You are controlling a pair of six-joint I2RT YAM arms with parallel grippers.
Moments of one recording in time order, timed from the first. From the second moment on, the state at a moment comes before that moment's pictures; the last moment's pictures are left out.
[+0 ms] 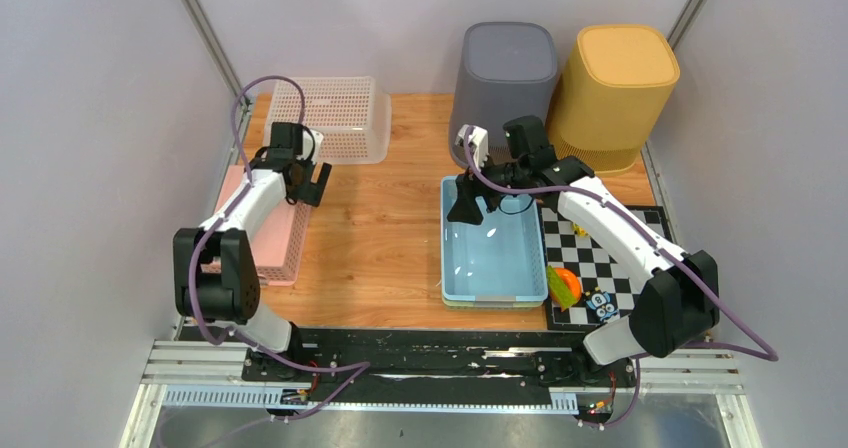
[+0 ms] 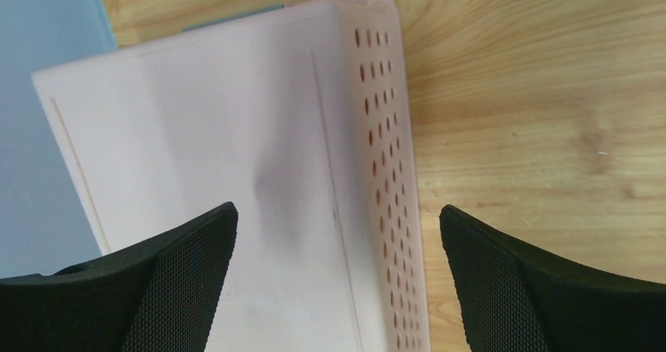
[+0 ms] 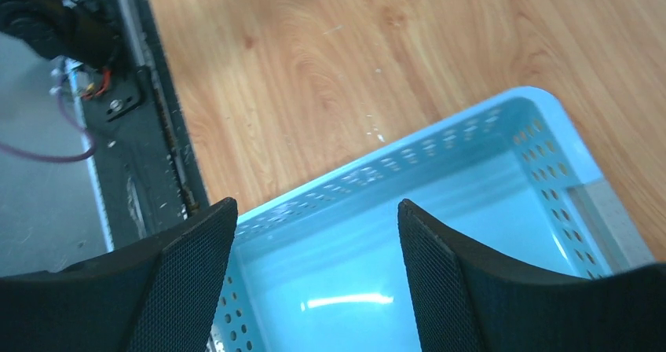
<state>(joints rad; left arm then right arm) -0.03 1.59 1.10 -0.47 -0.24 0.30 0.49 1.44 1.25 -0.55 -0.76 -0.23</state>
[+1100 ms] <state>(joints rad) -0.03 1.19 1.01 -0.58 0.14 0.30 0.77 1.58 1.17 -0.46 -0.12 0.03</state>
